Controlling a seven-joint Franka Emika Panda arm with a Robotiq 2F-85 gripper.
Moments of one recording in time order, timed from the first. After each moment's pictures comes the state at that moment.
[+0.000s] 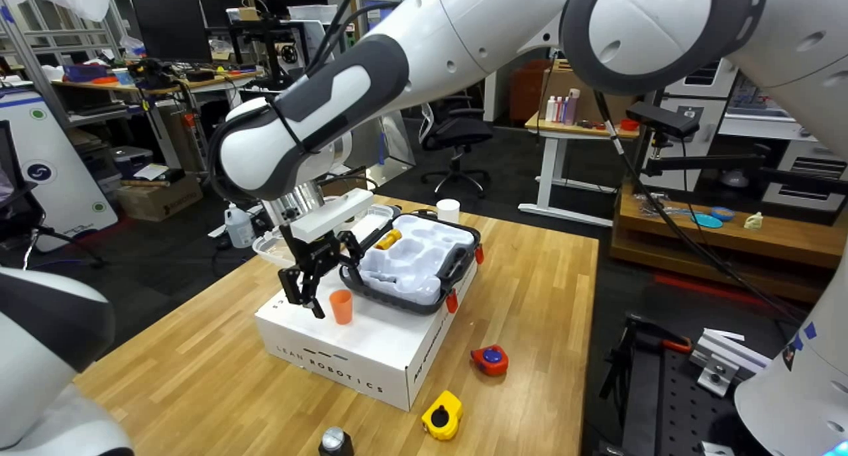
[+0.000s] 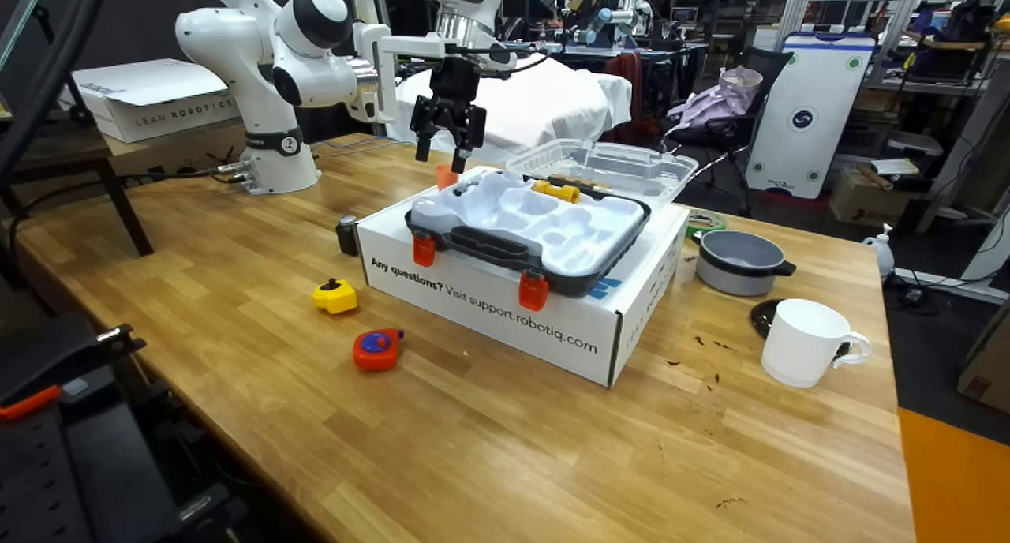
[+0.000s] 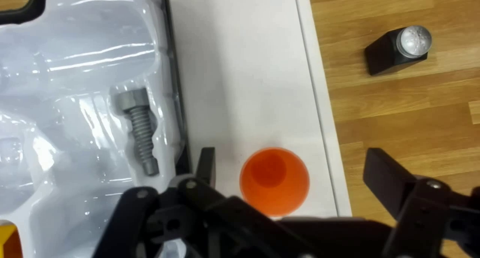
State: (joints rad) arm 0.17 0.93 0.06 -1.20 0.02 1.79 0.21
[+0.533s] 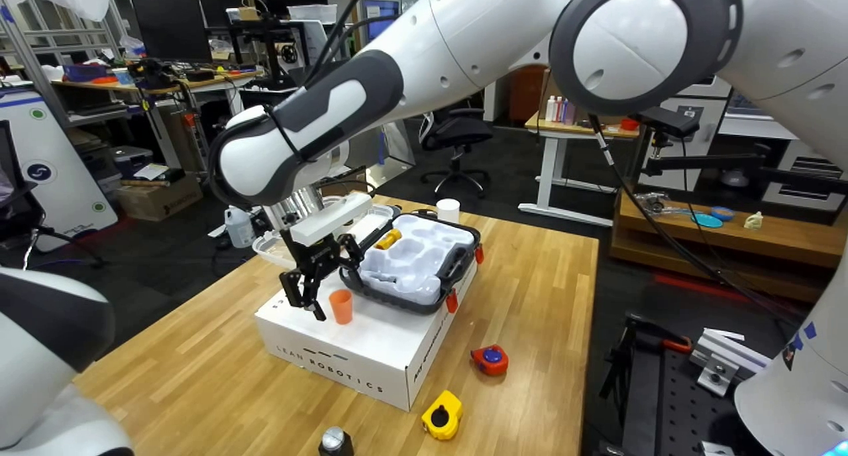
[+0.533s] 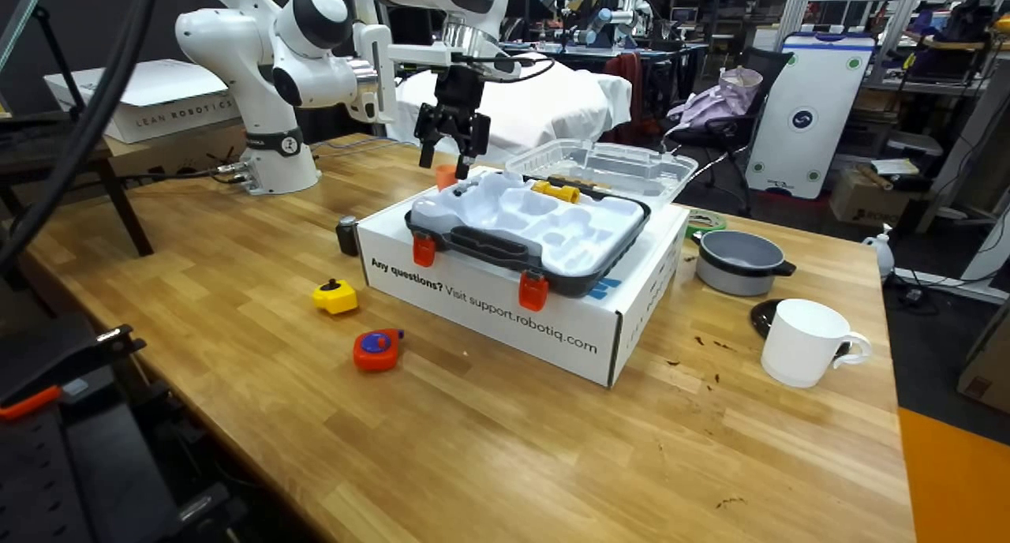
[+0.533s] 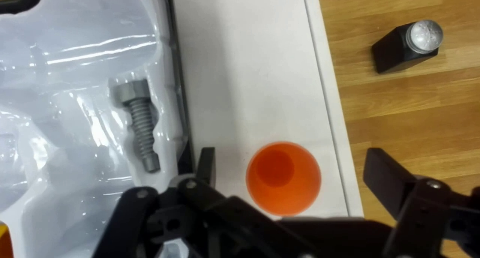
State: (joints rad) arm 0.17 0.99 0.06 -1.13 0.02 1.75 0.20
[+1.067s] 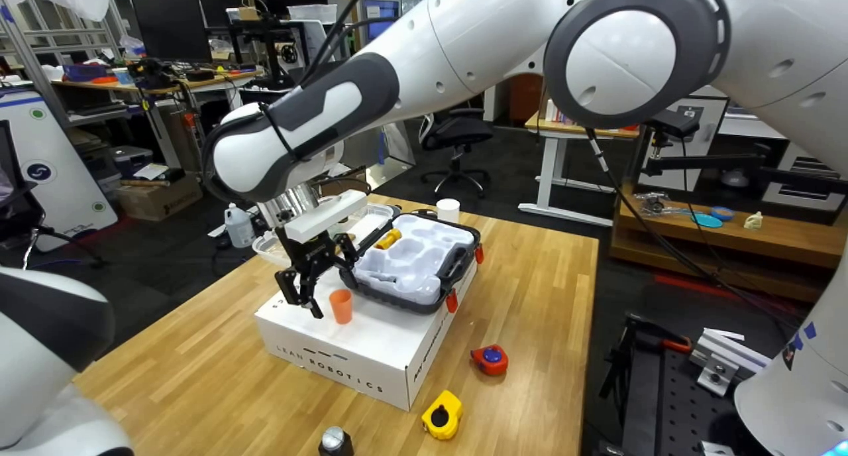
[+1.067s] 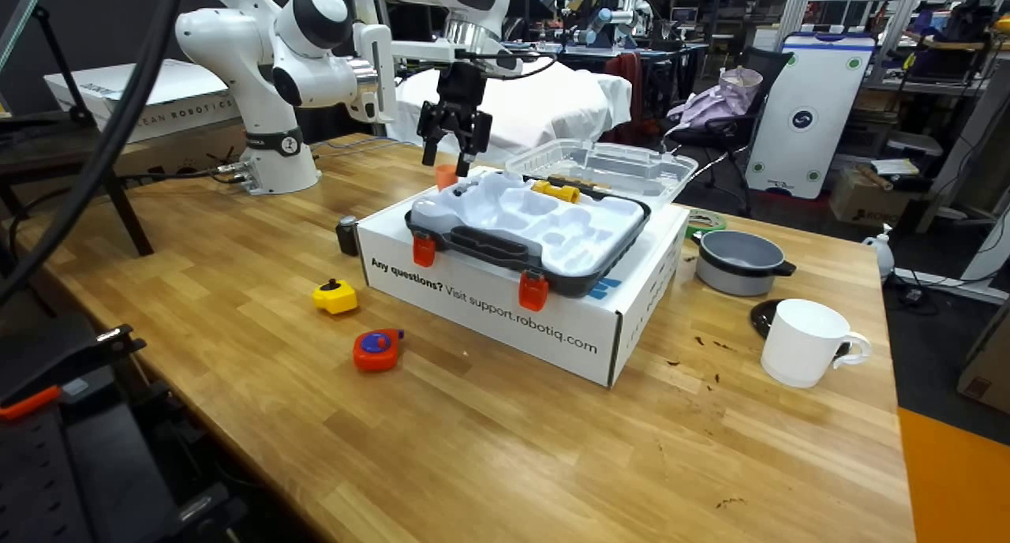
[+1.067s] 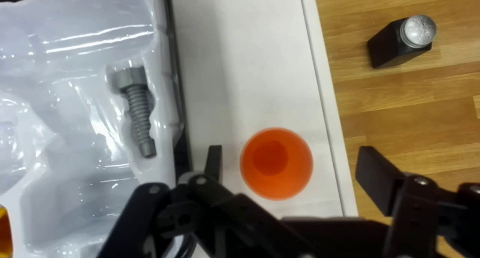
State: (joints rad) arm 0.17 1.02 0.06 -1.06 0.02 1.71 0.20
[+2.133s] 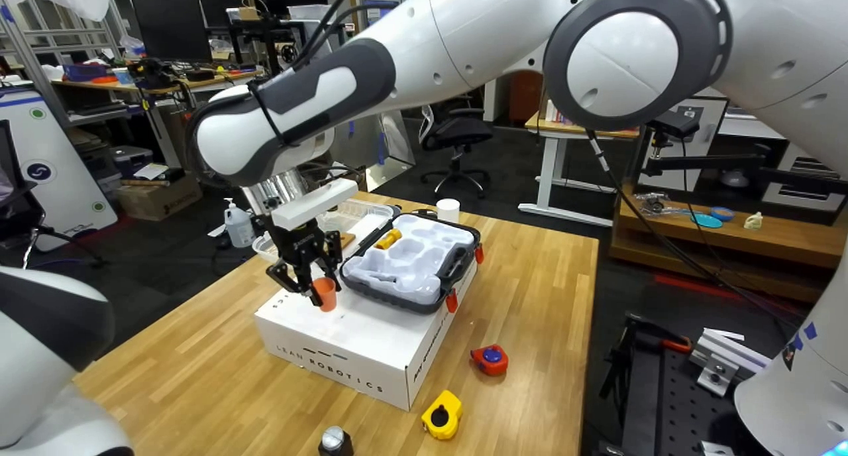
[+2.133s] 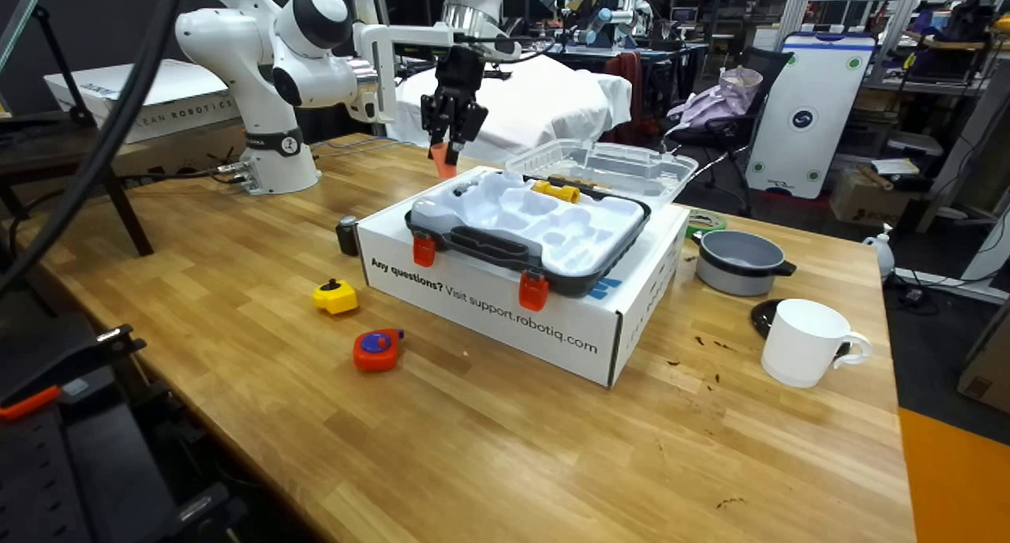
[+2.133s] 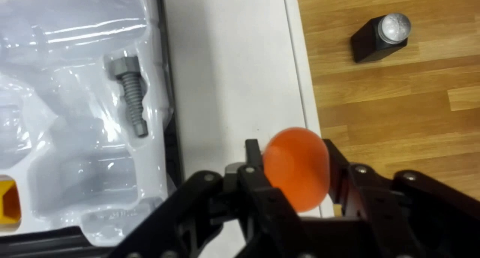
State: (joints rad) arm 0.18 1.02 0.06 -0.99 0.02 1.67 0.20
